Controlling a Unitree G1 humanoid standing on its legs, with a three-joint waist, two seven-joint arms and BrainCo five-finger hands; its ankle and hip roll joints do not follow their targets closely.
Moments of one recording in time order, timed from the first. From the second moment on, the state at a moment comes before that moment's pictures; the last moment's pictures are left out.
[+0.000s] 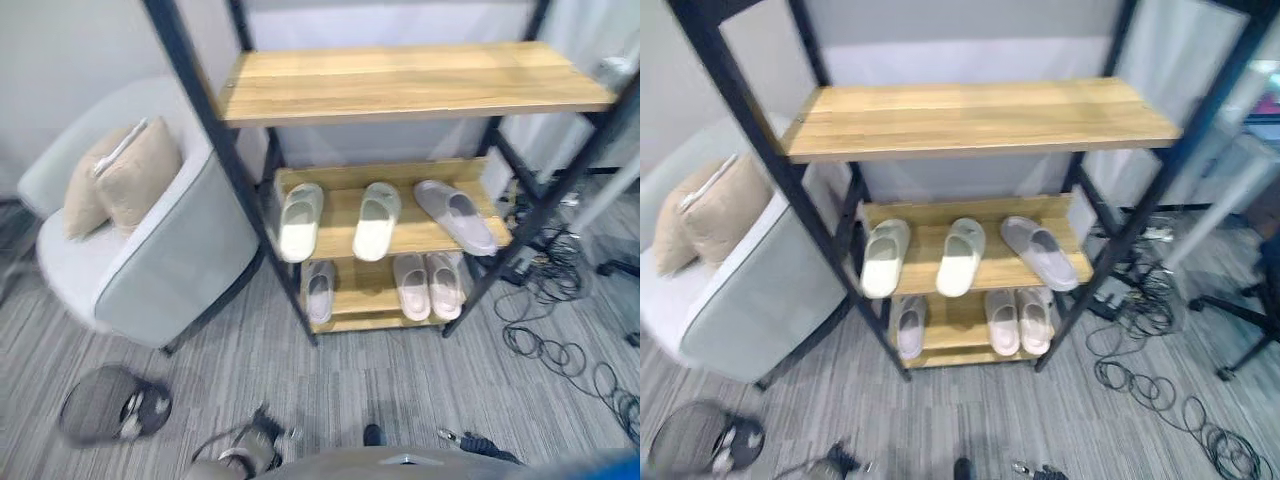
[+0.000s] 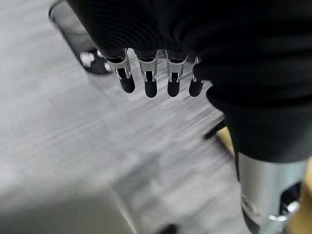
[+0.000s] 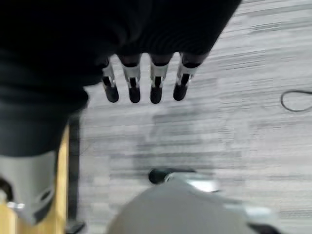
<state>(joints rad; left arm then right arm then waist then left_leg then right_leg) -0.14 0.07 -0.23 1.29 0.25 0.01 0.29 -0.04 -0.13 0.01 1.34 0.02 -0.01 -0.04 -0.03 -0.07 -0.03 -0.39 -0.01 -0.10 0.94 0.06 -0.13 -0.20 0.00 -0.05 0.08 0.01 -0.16</state>
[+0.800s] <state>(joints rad) -0.09 0.14 -0.27 1.42 0.22 -0.01 0.40 -0.06 -0.06 0.04 1.37 0.02 -0.05 -0.04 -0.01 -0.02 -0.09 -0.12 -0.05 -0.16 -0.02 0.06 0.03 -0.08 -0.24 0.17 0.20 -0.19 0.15</state>
